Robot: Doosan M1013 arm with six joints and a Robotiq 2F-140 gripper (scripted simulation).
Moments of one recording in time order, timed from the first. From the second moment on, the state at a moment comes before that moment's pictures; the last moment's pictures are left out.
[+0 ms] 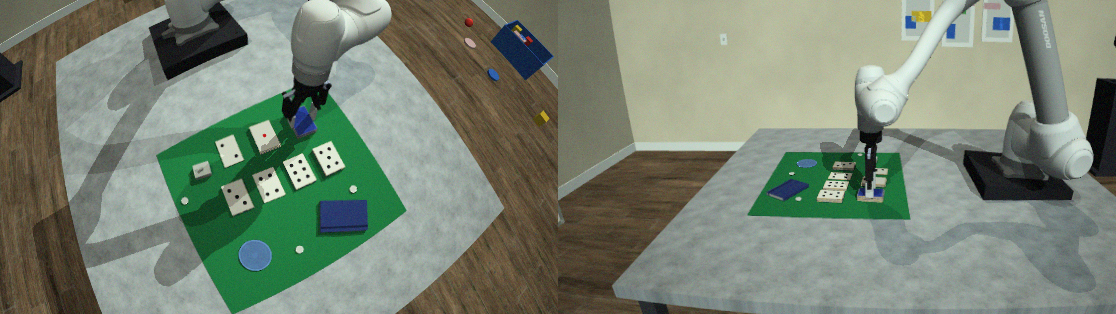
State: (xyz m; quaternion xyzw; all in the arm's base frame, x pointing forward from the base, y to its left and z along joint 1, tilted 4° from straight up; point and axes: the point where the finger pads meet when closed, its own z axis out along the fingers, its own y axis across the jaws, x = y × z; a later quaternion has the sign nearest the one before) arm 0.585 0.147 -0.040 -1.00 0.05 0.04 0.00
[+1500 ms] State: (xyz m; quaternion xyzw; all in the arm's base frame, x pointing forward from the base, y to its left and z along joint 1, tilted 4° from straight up) arm 0.586 0.146 -0.030 -1.00 0.05 0.04 0.00
